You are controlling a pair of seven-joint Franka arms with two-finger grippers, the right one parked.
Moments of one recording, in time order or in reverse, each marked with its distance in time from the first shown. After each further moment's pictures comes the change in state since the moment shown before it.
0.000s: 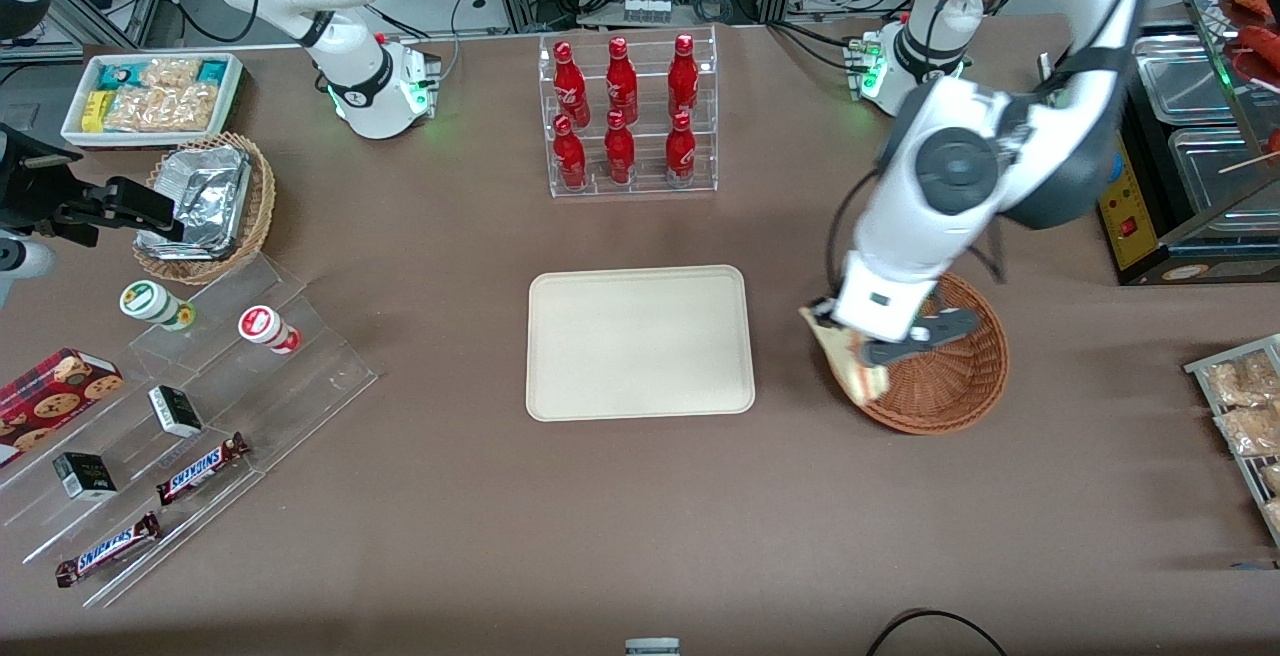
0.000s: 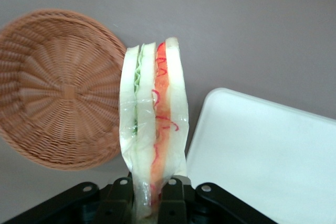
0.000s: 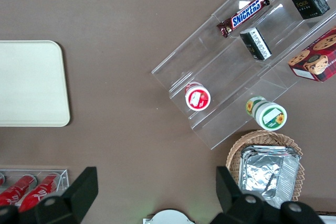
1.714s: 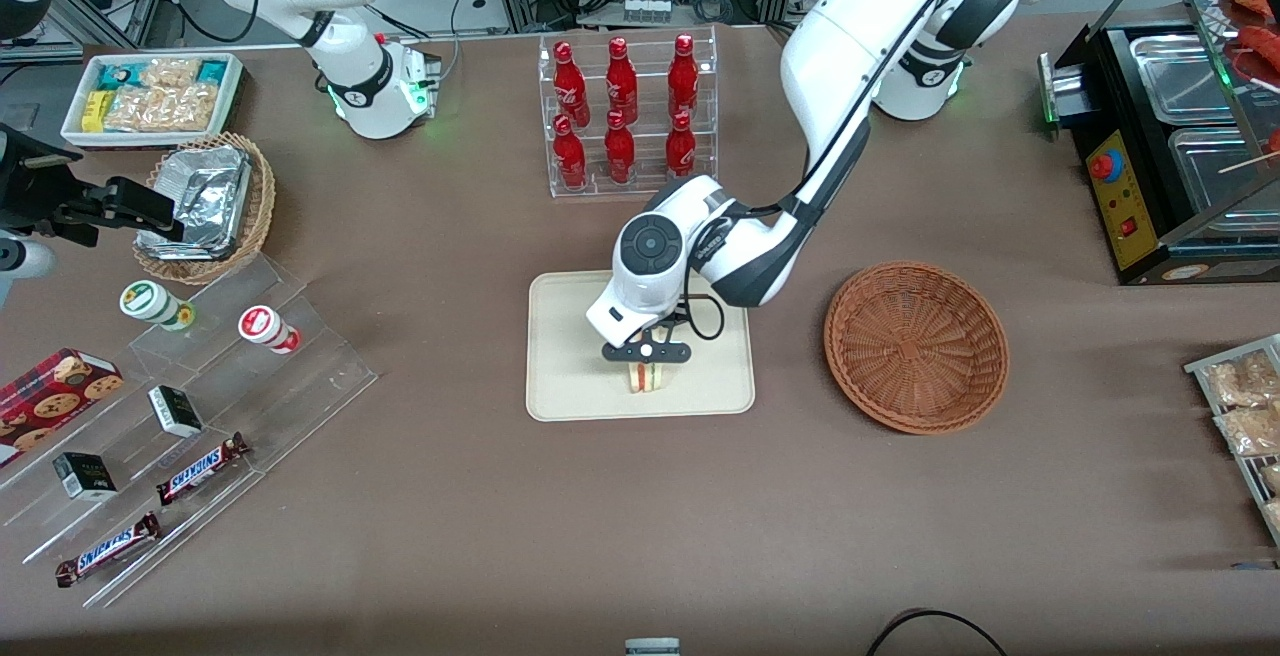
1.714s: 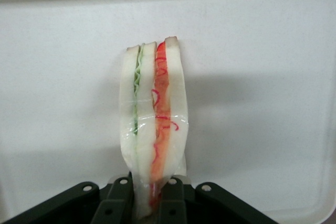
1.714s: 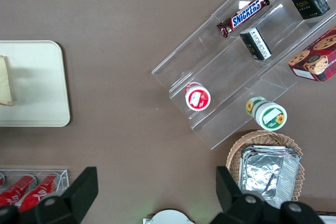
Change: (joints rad) arm -0.322 0.526 -0.021 0.294 0.014 0.233 0.021
